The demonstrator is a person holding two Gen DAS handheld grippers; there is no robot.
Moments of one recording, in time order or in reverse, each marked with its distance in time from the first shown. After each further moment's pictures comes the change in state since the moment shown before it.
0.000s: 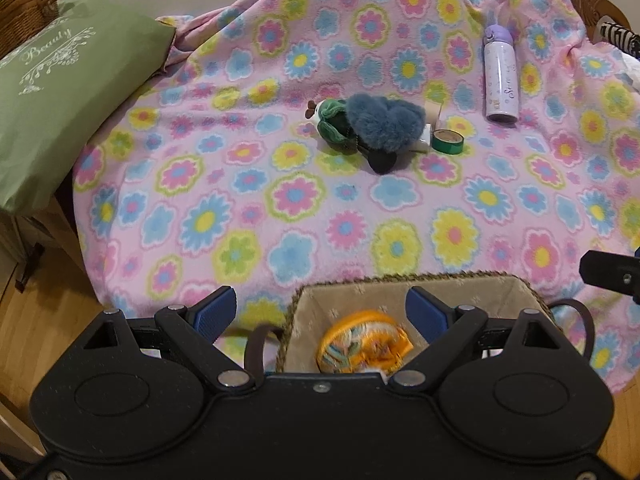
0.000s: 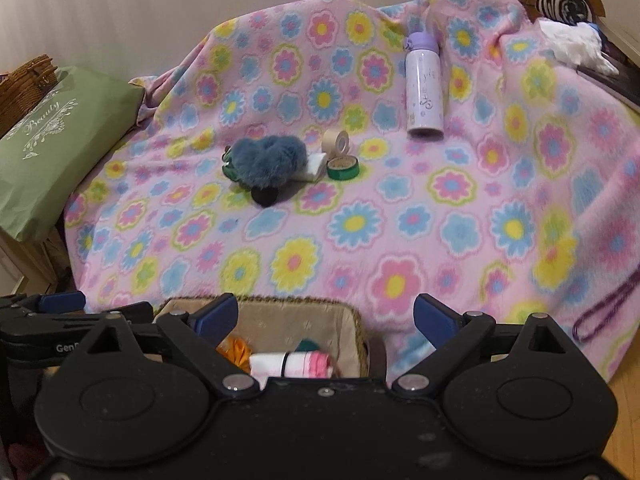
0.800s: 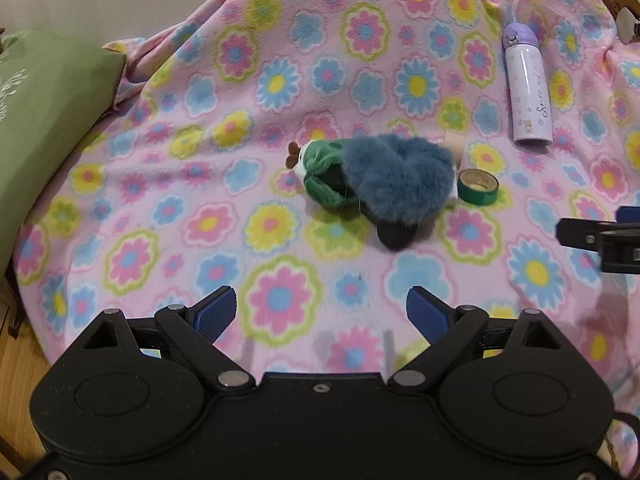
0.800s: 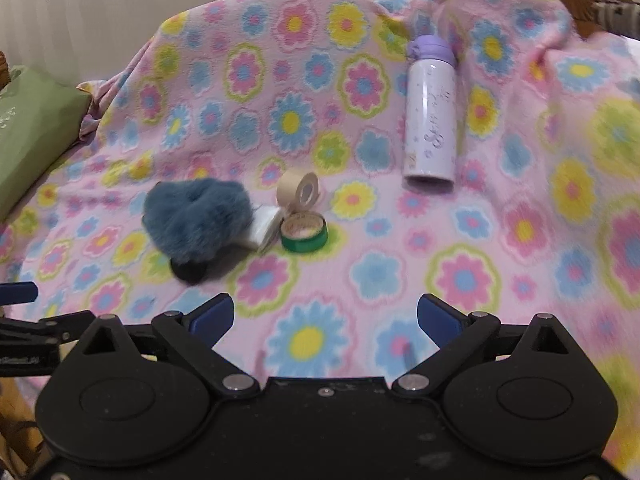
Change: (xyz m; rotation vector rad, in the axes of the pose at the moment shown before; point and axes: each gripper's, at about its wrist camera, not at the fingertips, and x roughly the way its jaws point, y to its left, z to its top) left arm 0.098 -0.006 0.078 0.070 -0.023 -0.010; right arm 0.155 -0.027 0.094 -0.083 -0.039 -0.050
